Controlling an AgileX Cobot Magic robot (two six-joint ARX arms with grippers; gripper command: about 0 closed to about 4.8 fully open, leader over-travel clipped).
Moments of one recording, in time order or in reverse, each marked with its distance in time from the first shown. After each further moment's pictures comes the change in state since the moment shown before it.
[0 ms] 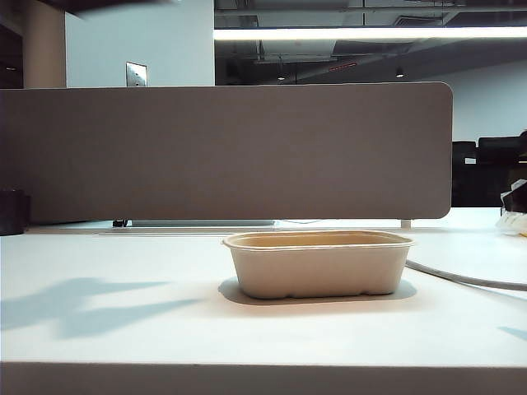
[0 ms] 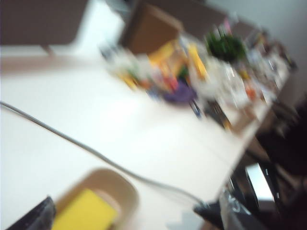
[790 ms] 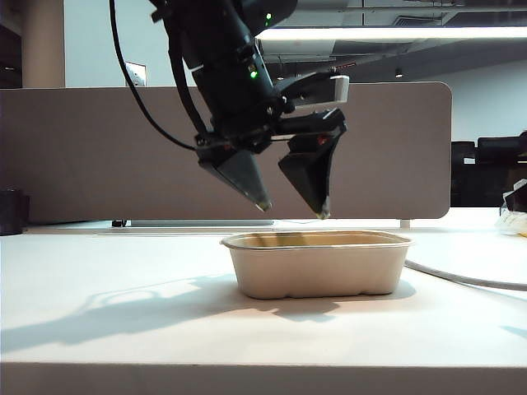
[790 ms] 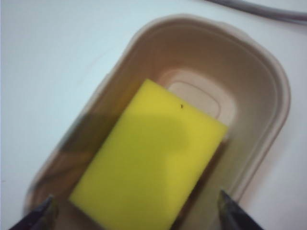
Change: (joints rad) left arm -0.383 0.715 0.385 -0.393 -0.689 0.396; right arm -0.010 0.000 0.000 0.000 0.000 0.000
